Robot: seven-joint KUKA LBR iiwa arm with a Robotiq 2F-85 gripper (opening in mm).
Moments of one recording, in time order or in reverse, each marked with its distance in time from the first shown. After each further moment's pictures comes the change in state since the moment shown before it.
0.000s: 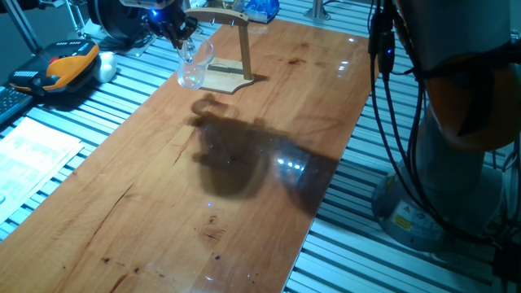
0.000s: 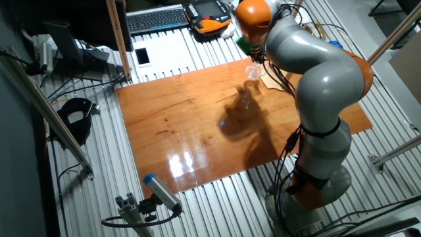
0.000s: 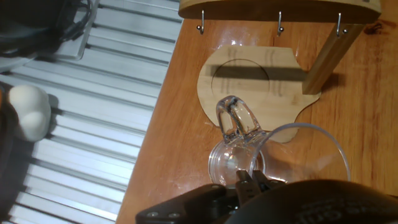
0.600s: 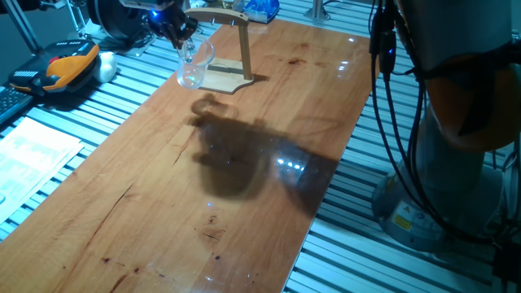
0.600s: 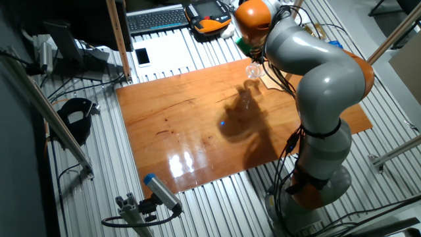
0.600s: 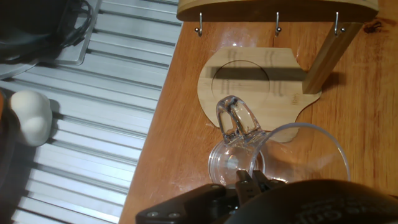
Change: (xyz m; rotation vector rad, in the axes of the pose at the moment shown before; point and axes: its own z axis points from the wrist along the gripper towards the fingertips) arm 0.000 0.000 0.000 0.009 0.001 0.034
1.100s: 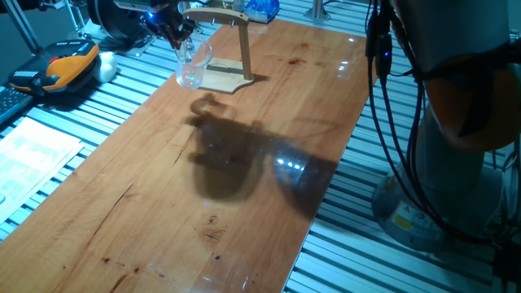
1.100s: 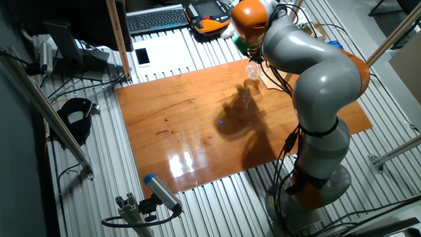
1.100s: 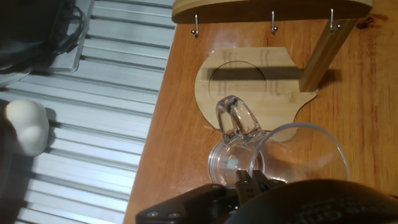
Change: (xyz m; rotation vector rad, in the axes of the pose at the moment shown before) arm -0.004 0.006 0.001 0.004 -0.040 0.025
